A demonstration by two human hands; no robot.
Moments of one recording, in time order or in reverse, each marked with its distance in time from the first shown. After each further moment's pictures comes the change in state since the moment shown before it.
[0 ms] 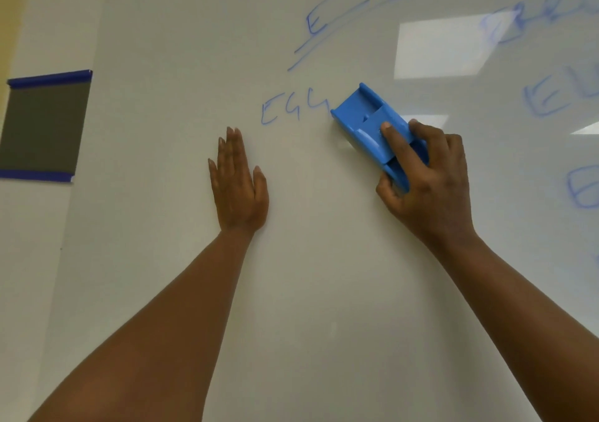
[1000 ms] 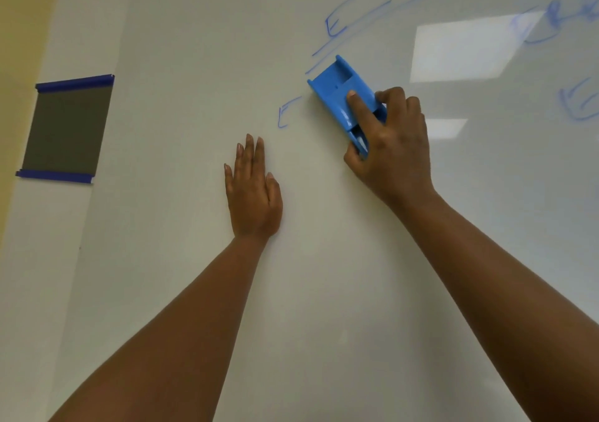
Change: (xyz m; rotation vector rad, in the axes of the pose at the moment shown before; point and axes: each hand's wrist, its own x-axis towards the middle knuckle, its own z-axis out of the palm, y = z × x) left_hand -0.002 -0.003 -0.001 -0.007 -0.013 -0.001; right_hand 0.057 -0.037 0.037 0.008 -0.093 0.005
